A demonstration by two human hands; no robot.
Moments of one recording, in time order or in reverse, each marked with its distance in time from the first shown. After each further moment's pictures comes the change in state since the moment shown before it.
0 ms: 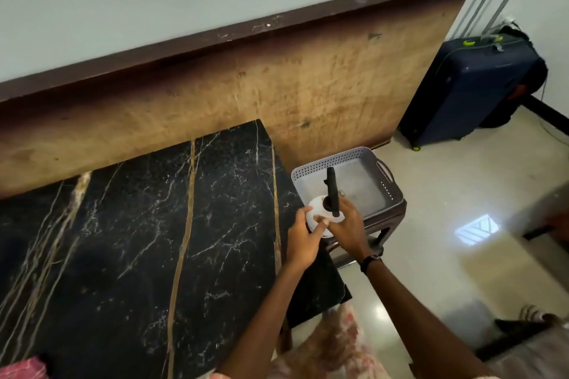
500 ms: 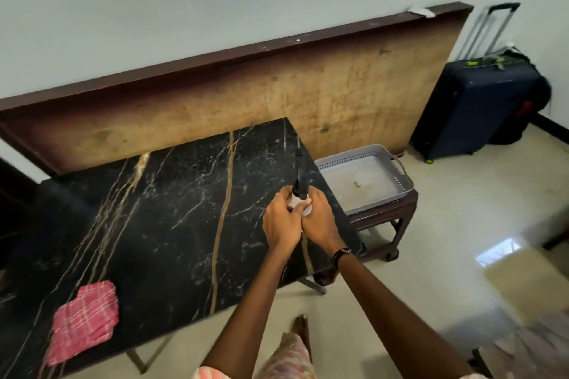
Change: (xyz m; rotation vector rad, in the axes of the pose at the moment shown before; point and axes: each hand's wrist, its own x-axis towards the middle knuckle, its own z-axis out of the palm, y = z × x) left_hand -0.136 0.000 -0.089 0.272 0.422 0.203; right_hand -0.124 -0.108 0.076 0.039 -0.052 -0.088
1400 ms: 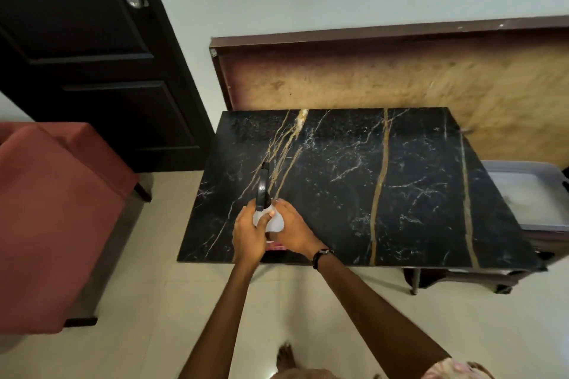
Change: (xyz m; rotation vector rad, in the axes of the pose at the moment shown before) left_hand -0.076 -0.279 -0.347 -0.095 0.279 -0.362; right_hand -0.154 -0.170 0.368 -0.075 -0.731 -0.152
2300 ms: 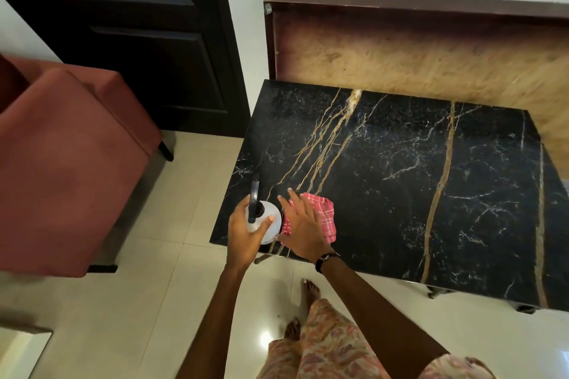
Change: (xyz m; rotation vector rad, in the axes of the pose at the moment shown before) left_hand 0.046 -0.082 -0.070 -0.047 0.023 -0.176; right_hand 0.052 0.002 0.084 -0.564 -0.047 -0.119
